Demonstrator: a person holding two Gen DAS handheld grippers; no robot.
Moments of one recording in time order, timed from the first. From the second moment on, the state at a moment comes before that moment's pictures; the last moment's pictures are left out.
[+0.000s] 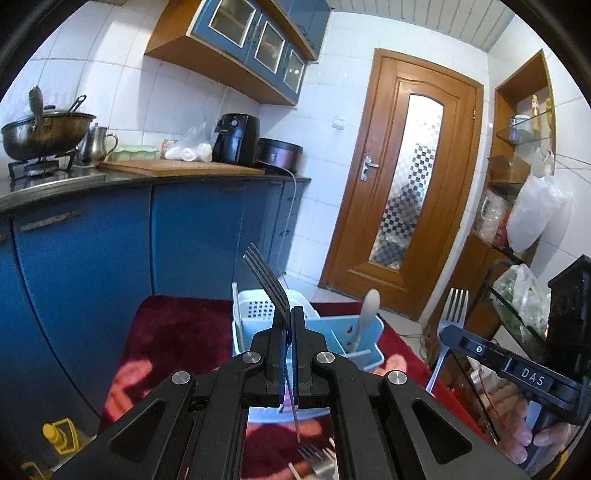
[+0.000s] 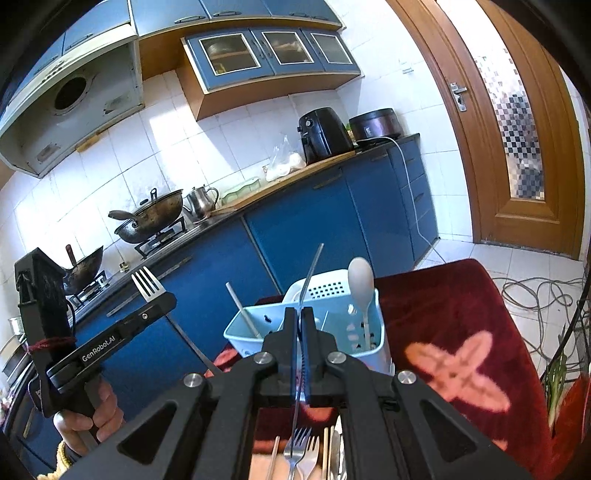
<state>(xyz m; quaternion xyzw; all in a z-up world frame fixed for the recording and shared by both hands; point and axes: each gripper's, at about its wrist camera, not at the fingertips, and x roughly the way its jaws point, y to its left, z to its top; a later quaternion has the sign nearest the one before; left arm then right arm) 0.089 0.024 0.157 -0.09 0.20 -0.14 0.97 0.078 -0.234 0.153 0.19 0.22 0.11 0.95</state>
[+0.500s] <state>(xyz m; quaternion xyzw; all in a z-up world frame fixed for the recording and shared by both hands) 0.129 0.016 0.189 -0.06 0.16 -0.12 0.98 0.116 -0.243 0.180 0.16 0.19 0.09 0.96</state>
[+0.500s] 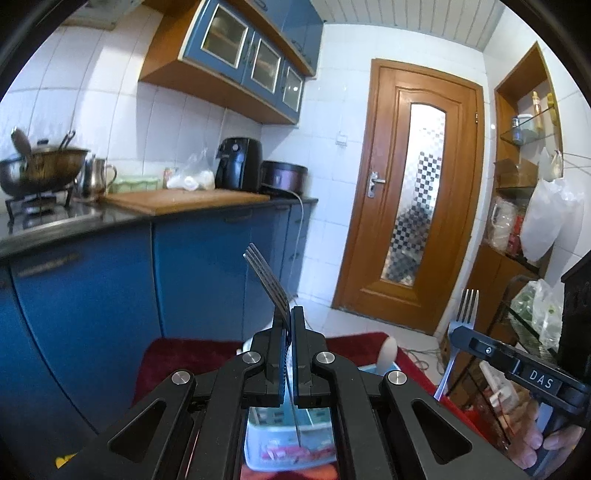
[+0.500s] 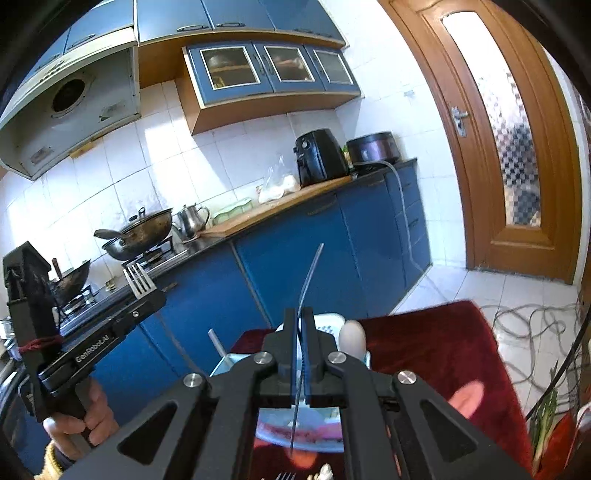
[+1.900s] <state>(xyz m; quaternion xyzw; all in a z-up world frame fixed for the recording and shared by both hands) 0.170 0.064 0.128 -0.08 0.26 -0.08 0.96 0.162 -0.222 0.118 0.11 0.24 0.09 0.96</state>
